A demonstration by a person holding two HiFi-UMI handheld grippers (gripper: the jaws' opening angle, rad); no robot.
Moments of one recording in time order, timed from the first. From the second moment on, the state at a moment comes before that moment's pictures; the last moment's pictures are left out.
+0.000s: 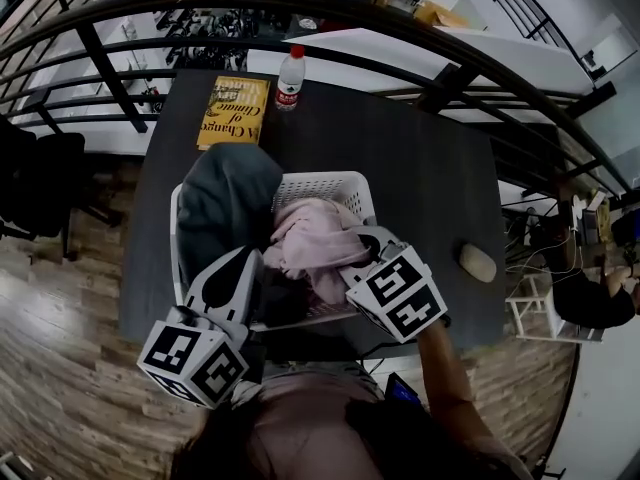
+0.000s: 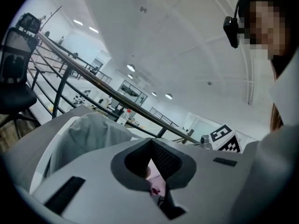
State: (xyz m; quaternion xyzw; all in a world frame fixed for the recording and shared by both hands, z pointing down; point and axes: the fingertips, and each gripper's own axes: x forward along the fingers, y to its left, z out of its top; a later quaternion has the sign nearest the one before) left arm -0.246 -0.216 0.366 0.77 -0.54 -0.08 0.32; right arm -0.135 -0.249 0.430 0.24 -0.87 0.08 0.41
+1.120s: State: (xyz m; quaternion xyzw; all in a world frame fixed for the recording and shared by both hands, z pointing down) left arm -0.159 -0.171 0.323 0.79 -0.56 -0.07 0.25; right arm -0.026 -0.243 0.280 0.32 -0.92 0.05 0.21
